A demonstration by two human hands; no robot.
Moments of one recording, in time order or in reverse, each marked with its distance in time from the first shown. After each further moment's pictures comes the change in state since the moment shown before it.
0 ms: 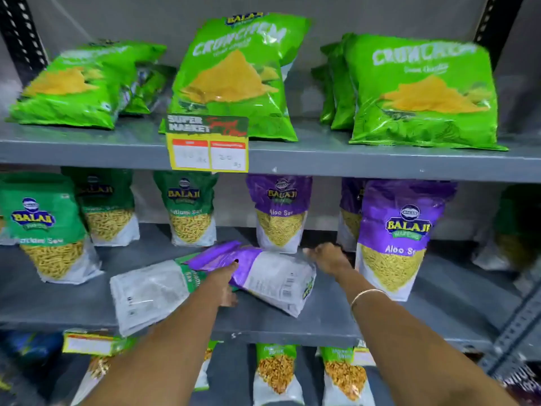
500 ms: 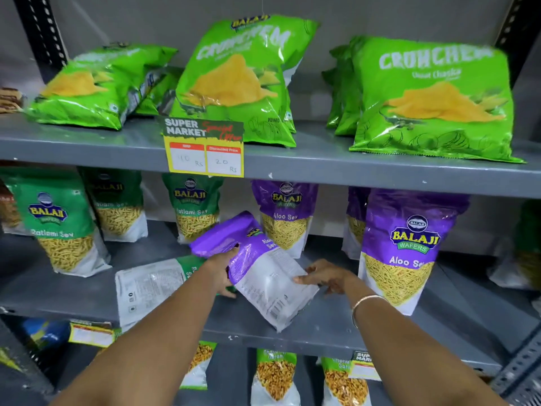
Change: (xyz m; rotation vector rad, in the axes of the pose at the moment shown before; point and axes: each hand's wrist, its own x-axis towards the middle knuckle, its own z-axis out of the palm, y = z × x) left_hand -0.017 0.032 0.000 -0.094 0.053 0.037; right_hand -0.006 0.004 0.001 0.269 -0.508 0.056
